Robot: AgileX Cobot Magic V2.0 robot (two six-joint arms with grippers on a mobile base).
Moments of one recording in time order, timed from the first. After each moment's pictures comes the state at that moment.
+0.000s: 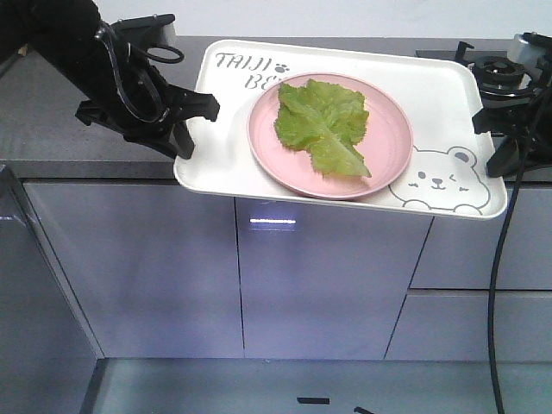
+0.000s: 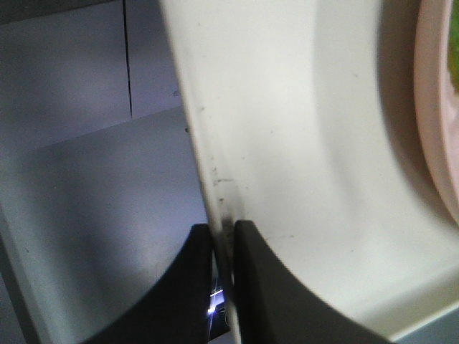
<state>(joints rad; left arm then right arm) -0.33 1.88 -1.98 -0.25 1.31 -0.06 -0.11 1.68 -1.63 0.32 1.24 -0.21</state>
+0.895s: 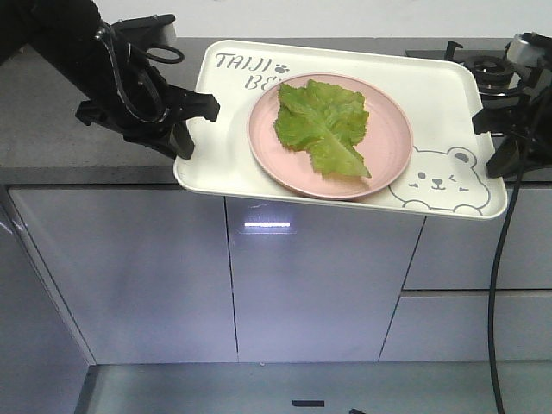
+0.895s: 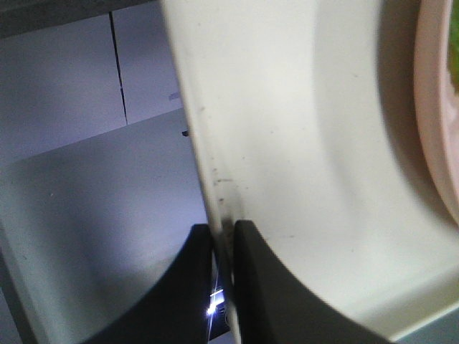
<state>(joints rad) -0.33 1.88 -1.98 -0.25 1.31 -0.06 -0.11 1.68 -1.63 0.32 1.24 -0.21</state>
